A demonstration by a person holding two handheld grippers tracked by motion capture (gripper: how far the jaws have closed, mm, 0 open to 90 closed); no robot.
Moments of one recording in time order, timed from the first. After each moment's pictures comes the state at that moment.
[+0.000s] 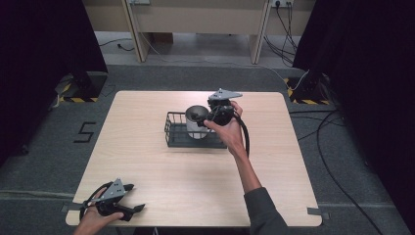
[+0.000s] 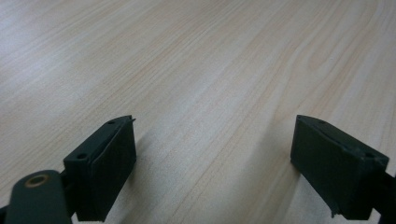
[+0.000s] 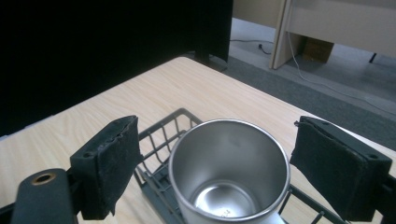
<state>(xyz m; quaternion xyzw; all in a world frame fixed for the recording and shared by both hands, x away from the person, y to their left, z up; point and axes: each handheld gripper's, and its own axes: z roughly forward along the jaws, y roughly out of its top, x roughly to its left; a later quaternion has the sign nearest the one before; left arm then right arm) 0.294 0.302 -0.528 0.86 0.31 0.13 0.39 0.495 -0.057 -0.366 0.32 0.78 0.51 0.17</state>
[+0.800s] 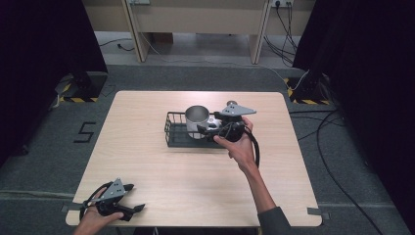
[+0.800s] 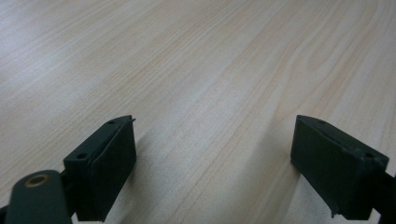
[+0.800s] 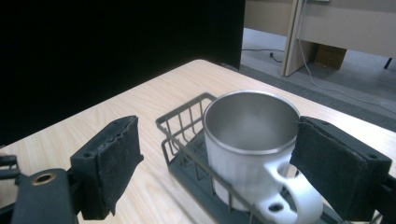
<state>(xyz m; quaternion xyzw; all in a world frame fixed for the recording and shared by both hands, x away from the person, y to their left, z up) 0.294 0.302 -0.528 0.86 0.31 0.13 0.39 0.447 -0.086 -0.376 0.31 0.77 0.54 0.16</state>
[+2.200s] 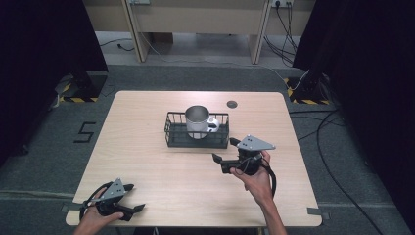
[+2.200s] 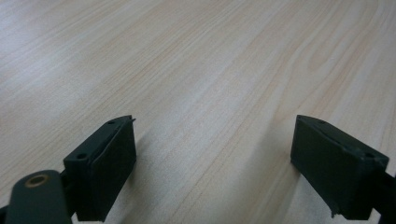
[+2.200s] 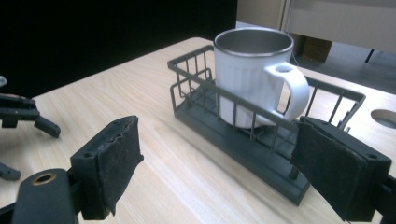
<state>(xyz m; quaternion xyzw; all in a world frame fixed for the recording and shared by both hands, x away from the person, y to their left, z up) 0.294 0.302 -0.528 0.86 0.31 0.13 0.39 0.374 -0.130 -0.415 0.31 0.77 0.53 0.18</state>
